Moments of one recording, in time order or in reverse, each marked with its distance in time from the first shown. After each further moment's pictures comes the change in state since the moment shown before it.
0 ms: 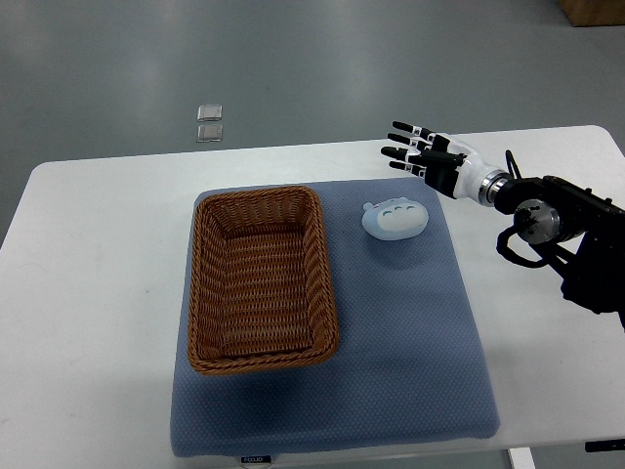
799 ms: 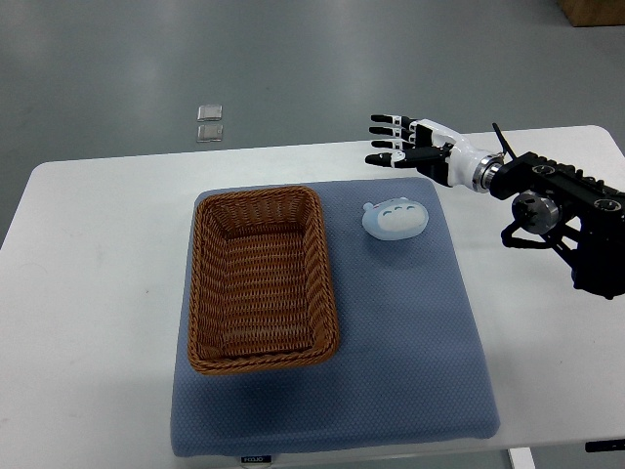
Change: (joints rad) left arm 0.000 0.000 0.001 -0.001 -0.001 0.002 0.000; right arm 0.051 -0.035 -0.016 0.041 -0.411 0.048 0.074
